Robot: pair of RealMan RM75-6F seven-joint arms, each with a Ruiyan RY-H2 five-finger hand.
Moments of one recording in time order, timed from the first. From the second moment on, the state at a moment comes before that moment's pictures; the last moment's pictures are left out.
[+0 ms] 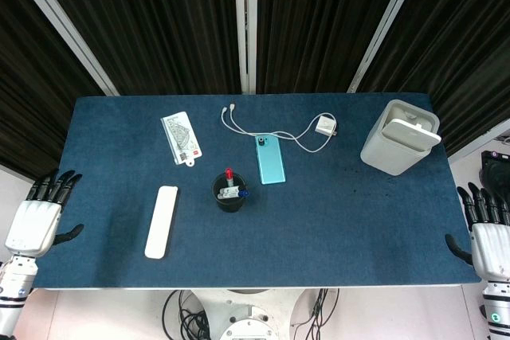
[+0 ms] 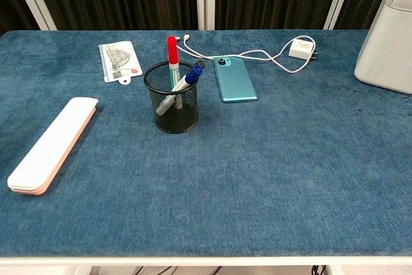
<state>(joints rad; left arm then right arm) -0.22 -1.10 0.00 -1.62 1.50 1.45 0.12 0.02 -1.14 0.07 -1.59 -1.47 1.54 -0.12</state>
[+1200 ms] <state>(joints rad) -0.60 -1.06 -0.19 -1.83 1.38 0.97 0.11 0.00 -1.07 0.09 -1.67 -1.48 1.57 -0.12</state>
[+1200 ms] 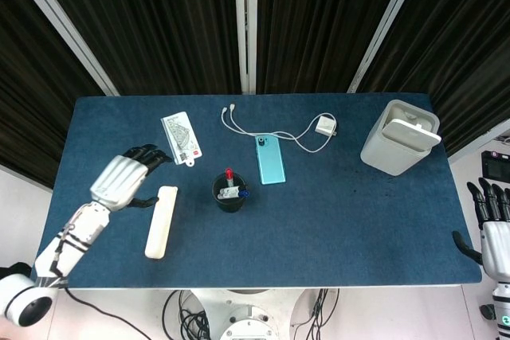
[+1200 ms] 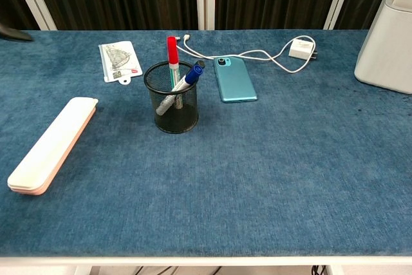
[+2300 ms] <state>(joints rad) -0.99 -1.39 -0.25 -1.63 0.94 0.83 0.45 -0.01 -1.07 0.09 -1.65 -1.46 1.57 -0.07</state>
